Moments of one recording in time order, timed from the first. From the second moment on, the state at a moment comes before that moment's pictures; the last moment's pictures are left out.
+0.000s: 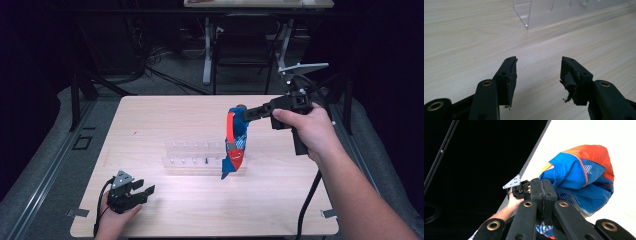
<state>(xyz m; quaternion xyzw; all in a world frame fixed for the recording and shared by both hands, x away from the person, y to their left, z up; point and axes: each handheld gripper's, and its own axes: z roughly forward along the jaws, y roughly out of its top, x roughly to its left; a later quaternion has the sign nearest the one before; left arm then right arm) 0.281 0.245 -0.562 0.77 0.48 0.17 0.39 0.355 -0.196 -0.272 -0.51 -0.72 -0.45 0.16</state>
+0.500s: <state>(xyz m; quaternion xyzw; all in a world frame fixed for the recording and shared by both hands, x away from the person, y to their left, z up) 0.282 0.246 -0.561 0.77 0.48 0.16 0.39 0.379 -0.166 -0.272 -0.49 -0.72 -0.46 0.17</state>
